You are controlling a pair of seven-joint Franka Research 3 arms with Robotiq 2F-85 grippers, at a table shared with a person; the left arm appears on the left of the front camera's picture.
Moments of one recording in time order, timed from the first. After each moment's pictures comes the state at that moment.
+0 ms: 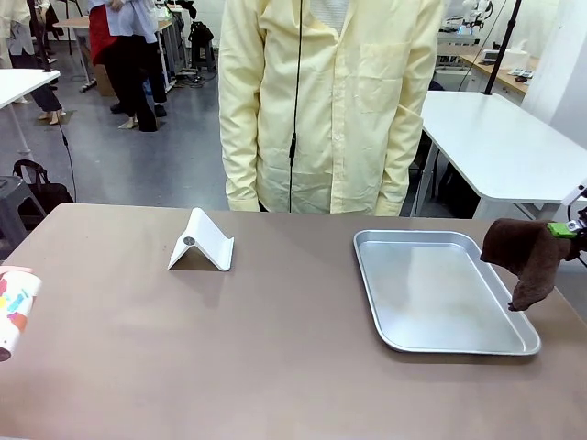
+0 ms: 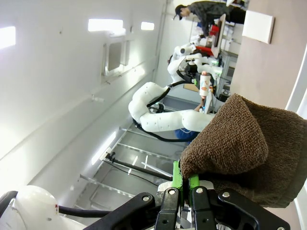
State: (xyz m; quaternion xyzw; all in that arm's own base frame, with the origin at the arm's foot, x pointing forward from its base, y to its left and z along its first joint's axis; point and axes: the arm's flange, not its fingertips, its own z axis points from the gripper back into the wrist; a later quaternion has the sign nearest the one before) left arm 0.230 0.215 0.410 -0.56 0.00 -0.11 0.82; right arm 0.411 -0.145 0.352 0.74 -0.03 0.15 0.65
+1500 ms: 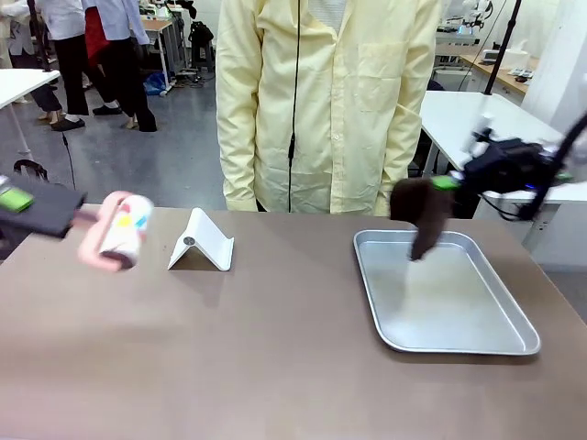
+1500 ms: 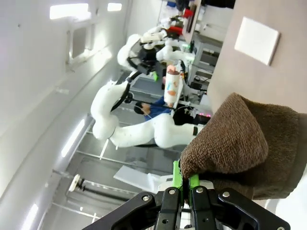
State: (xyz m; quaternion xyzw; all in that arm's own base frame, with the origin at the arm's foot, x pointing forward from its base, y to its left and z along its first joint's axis) left arm 0.350 0.058 0.520 -0.51 0.03 -0.11 0.86; right arm 0.515 0.044 0.420 0.67 -0.02 0.21 0.71
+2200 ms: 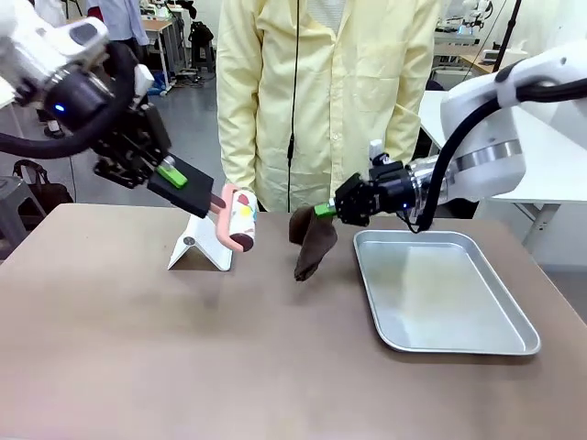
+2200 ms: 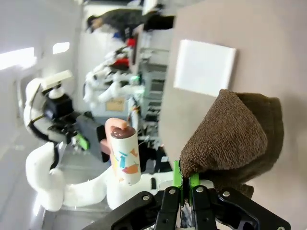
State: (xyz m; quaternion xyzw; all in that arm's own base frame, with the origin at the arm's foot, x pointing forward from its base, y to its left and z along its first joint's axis) left arm 0.428 -0.117 0.531 -0.38 0.04 -0.08 0.92; right arm 0.524 0.198 0.346 0.57 -0.04 0.09 0.82
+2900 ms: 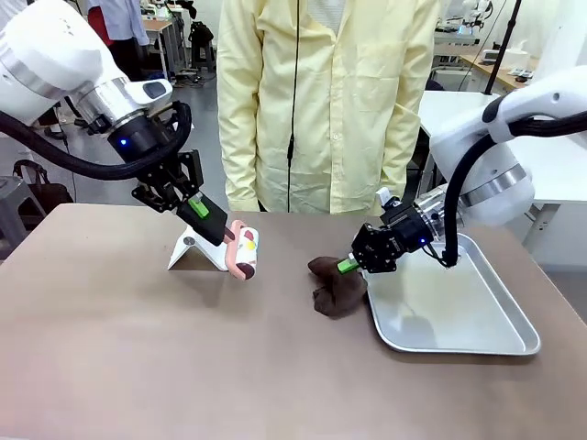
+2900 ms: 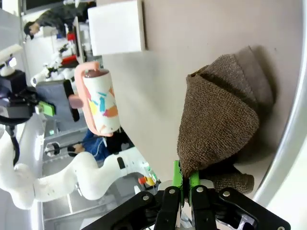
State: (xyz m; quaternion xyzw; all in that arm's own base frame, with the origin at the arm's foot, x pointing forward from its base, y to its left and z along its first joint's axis) left arm 0.493 -0.143 0.471 -0.32 0.11 -0.07 0.94; right arm 0.485 0.174 0.307 0.46 0.06 0.07 0.88
